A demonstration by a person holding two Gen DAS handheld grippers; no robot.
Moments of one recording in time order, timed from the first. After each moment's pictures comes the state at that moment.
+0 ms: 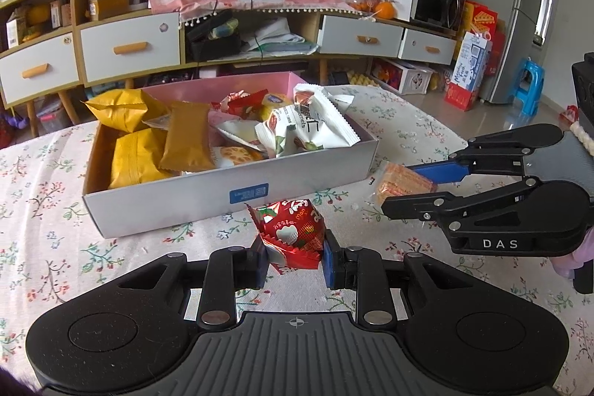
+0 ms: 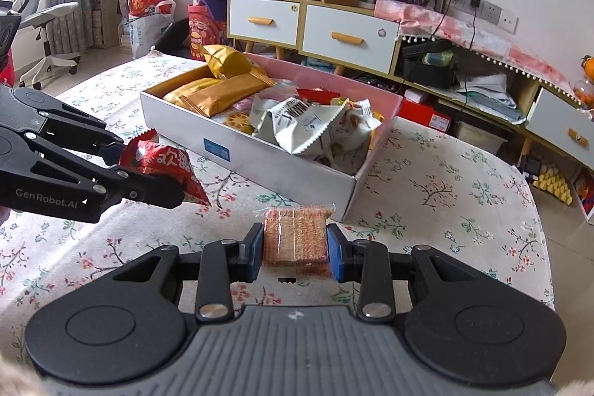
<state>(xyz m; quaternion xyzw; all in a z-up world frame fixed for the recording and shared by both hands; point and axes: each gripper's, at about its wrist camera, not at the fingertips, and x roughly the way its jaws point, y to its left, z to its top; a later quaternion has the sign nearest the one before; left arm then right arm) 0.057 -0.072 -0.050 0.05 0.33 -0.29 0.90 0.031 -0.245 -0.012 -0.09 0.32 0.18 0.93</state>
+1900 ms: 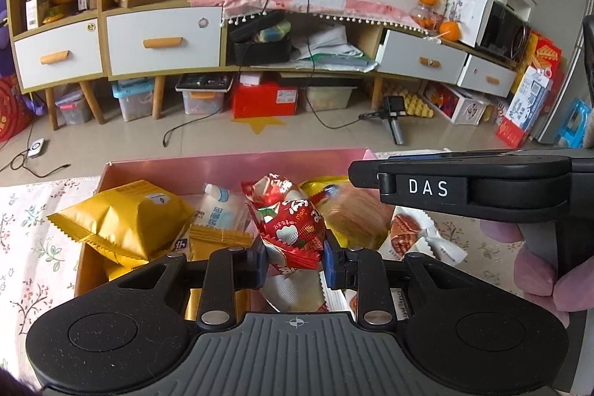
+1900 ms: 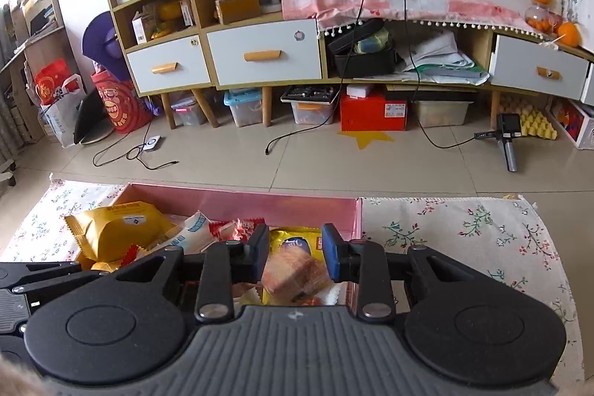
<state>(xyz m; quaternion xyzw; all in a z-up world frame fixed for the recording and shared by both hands) 0.200 -0.113 -0.028 0.01 0.36 -0.22 0.91 0.173 -0.246 0.012 0.06 0.35 0.06 0.93</state>
